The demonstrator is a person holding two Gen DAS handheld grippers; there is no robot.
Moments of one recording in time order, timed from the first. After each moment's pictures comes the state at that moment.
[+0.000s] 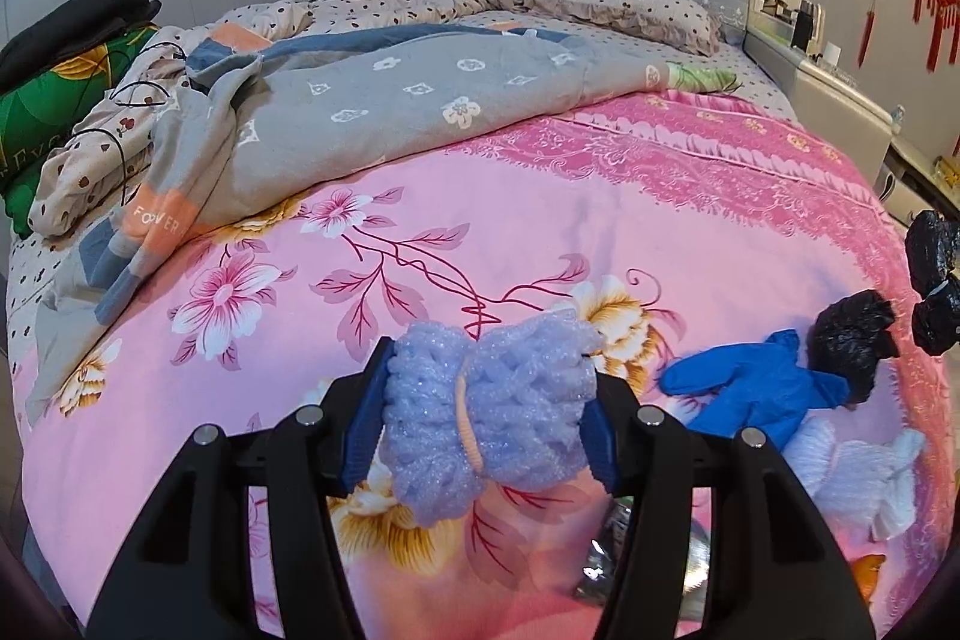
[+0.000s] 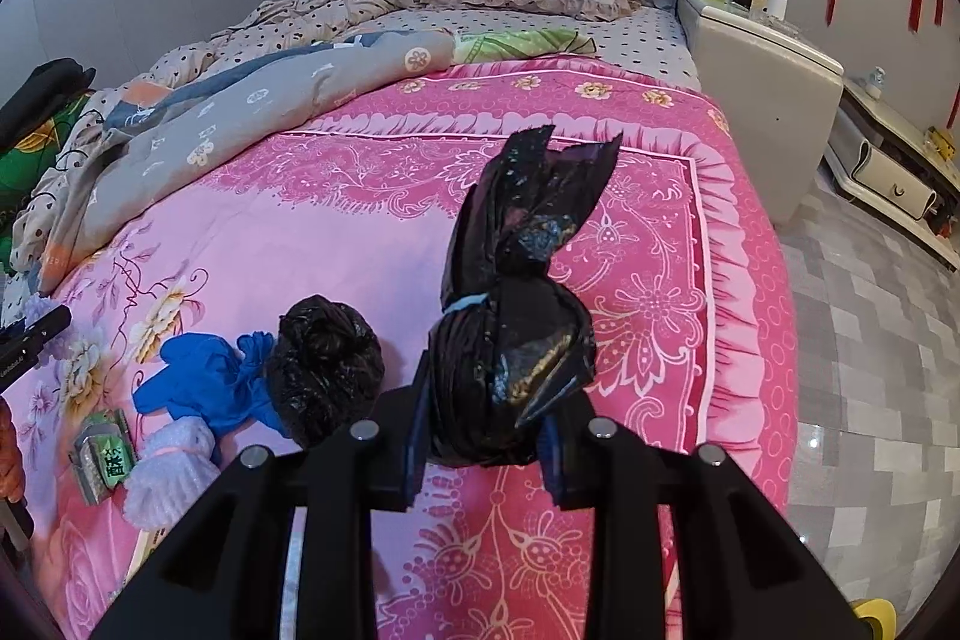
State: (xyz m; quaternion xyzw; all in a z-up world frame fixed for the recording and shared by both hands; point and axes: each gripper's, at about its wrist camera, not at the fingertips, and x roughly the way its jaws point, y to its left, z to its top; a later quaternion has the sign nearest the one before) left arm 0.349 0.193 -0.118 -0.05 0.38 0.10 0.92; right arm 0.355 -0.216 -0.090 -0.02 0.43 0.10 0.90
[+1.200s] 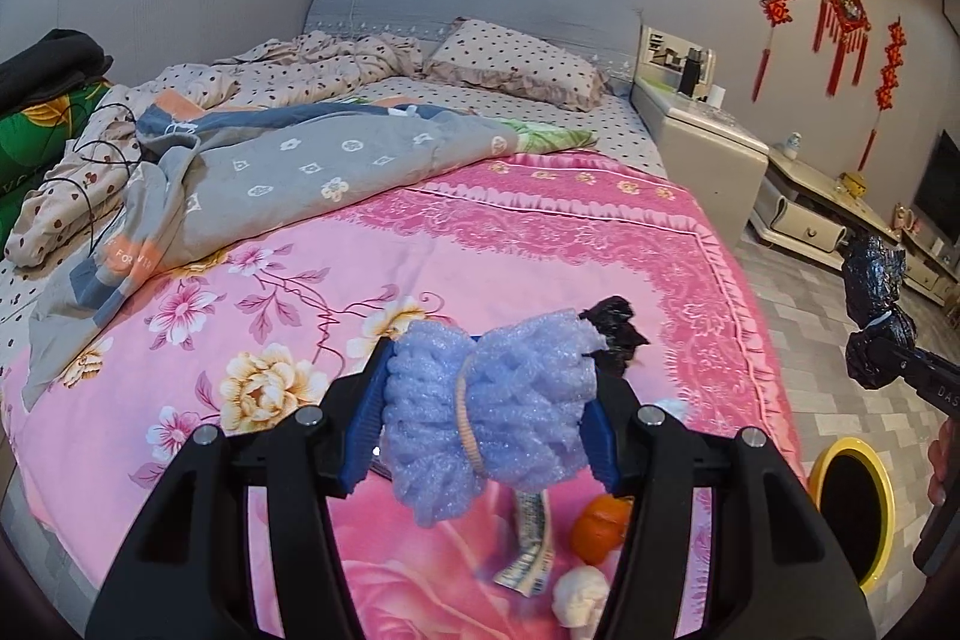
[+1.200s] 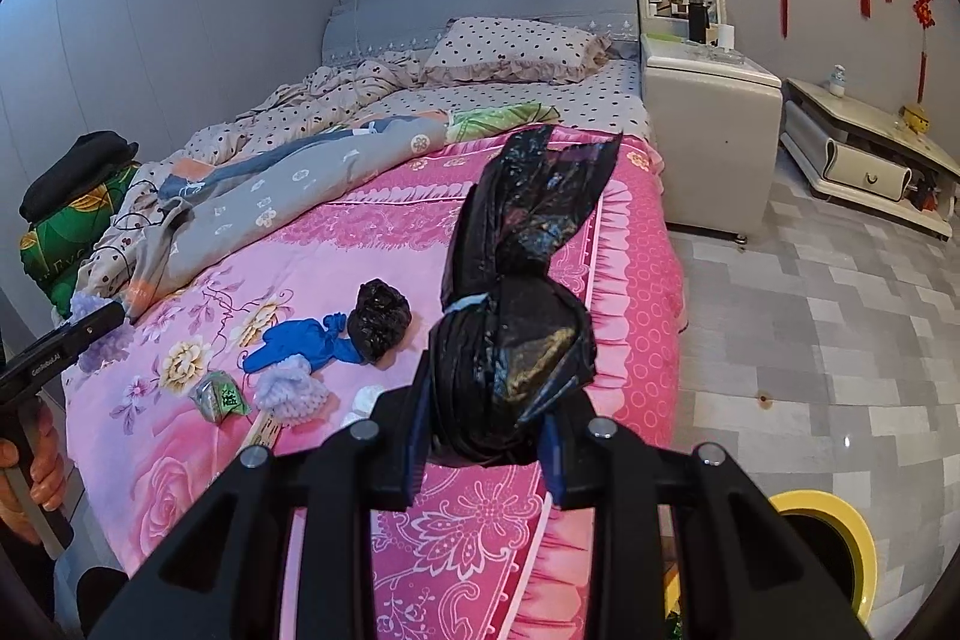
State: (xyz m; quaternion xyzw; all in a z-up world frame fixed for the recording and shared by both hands) left arm 0.225 0.077 -0.008 -0.06 0.32 -0.01 0.95; right arm 0.188 -0.298 0.010 0.04 0.36 0.11 0.93
